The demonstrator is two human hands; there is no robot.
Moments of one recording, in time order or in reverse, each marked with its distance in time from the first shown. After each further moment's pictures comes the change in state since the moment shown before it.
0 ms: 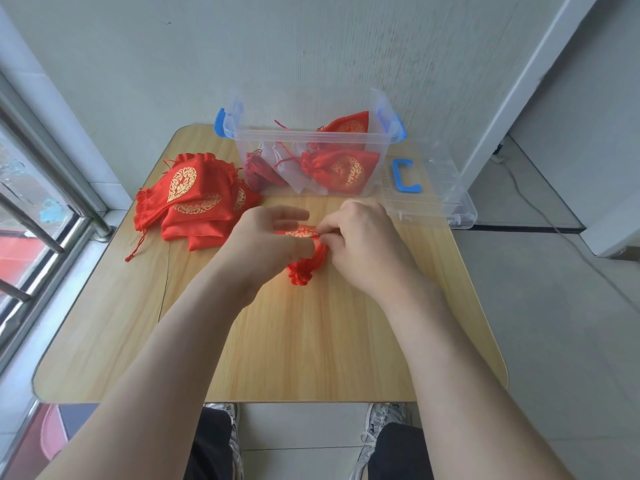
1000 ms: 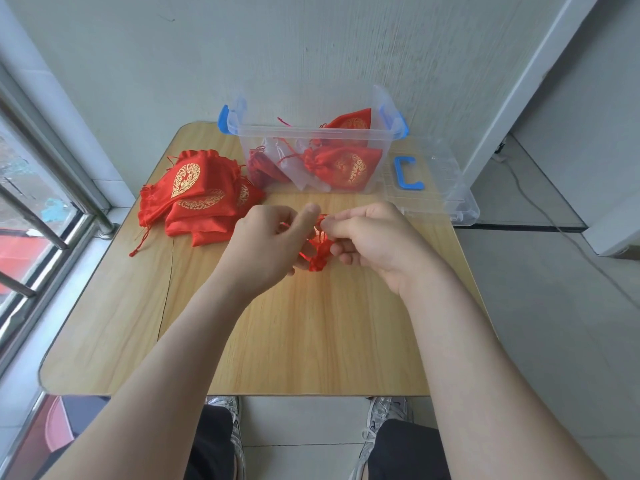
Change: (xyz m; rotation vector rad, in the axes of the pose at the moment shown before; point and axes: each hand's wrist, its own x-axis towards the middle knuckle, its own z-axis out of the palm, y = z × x) left_hand -0.028 0.015 0.004 0.225 0.067 0.153; right_hand 0.004 0.000 -0.009 0.858 -0.177 0.649
